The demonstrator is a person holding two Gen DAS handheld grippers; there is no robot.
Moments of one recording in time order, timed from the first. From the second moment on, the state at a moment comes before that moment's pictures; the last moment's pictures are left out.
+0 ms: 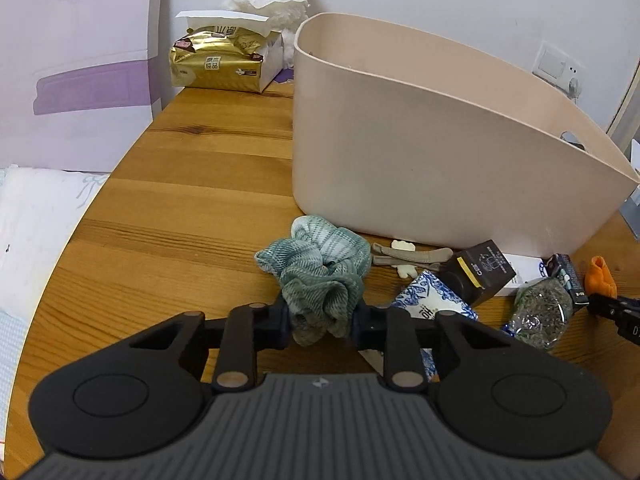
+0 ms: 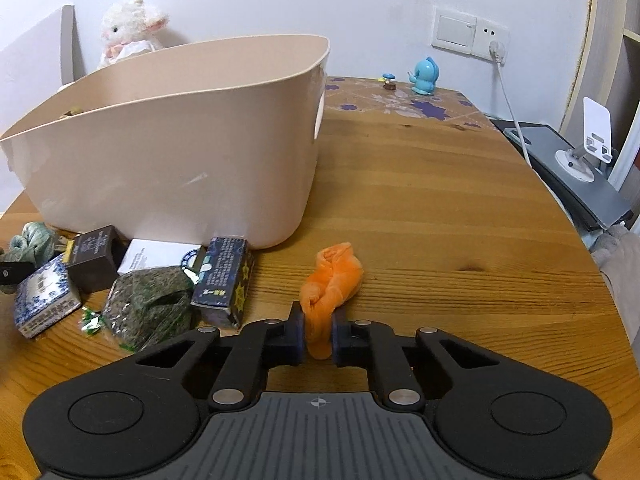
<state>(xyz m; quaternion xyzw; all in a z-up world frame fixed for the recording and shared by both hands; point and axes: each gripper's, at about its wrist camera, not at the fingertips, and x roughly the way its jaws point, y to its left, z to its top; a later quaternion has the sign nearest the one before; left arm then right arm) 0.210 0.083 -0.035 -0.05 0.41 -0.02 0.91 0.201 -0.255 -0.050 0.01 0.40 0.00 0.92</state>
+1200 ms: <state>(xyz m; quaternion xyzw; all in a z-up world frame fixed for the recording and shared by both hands) 0.147 0.037 0.083 0.00 0.26 -0.05 0.96 0.145 -0.253 0.080 0.01 0.21 0.06 0.97</state>
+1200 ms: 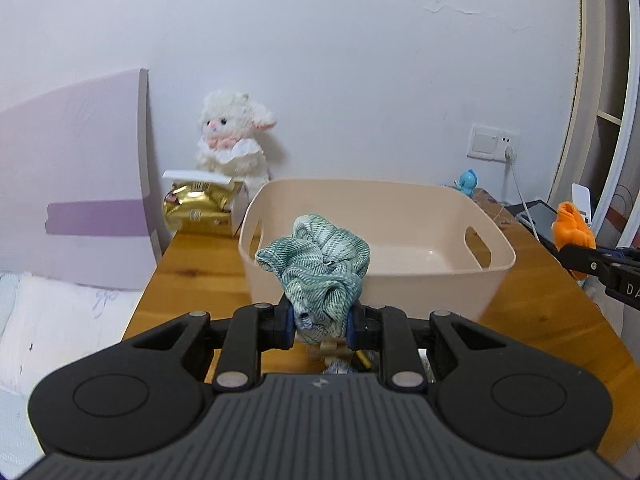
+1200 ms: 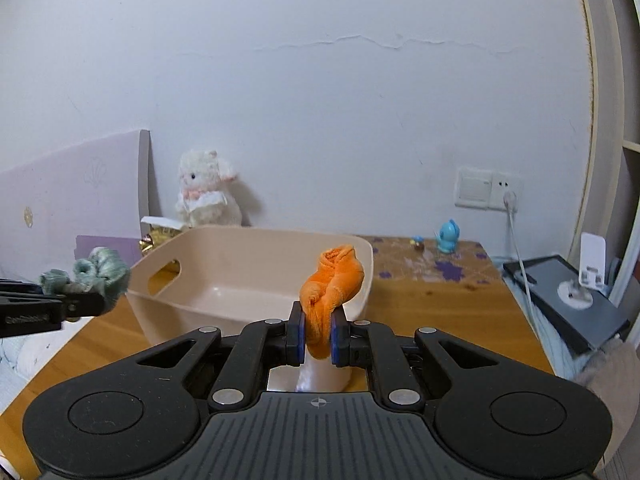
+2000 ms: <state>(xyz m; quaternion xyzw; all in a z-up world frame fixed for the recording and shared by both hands) 0.294 0.005 0.023 0.03 0.34 -0.05 0.94 0.280 -0.226 0.037 -0.03 0.31 0.06 0.95</state>
